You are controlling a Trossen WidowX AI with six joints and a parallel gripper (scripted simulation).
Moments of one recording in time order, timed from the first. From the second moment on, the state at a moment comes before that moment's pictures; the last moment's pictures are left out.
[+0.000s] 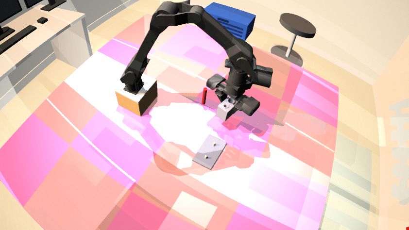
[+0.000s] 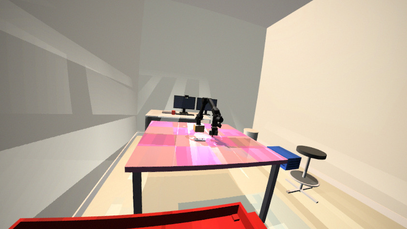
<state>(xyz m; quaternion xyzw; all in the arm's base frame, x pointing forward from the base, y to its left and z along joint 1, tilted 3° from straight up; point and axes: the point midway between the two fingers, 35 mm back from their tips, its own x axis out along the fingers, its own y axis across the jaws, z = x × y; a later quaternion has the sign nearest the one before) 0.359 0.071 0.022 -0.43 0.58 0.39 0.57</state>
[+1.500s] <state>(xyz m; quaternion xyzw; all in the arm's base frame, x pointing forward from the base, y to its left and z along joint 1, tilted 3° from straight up) 0.361 0.024 0.072 -0.46 0.56 0.41 0.56</state>
